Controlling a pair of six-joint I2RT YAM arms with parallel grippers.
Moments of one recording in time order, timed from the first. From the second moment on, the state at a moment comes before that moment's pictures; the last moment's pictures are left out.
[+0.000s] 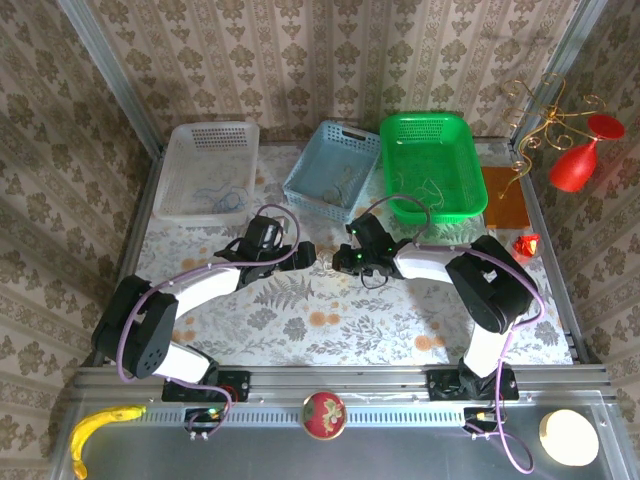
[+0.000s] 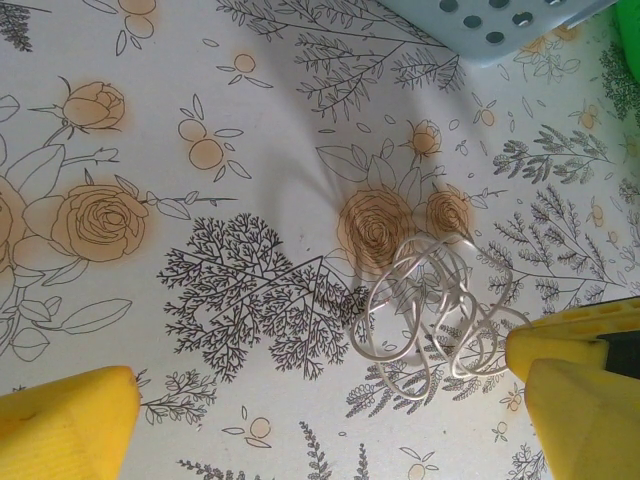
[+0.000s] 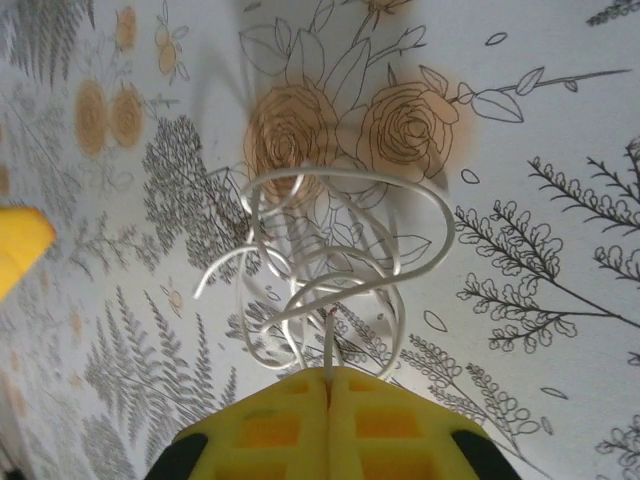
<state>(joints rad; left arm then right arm) -0.58 1.44 0.70 -0.07 0.13 -0.56 0.61 1.78 0.91 0.00 -0.29 0.77</state>
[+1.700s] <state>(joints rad) -0.58 1.42 0.60 0.43 0.38 -0.46 0.54 1.36 1.10 -0.19 -0.44 0.73</state>
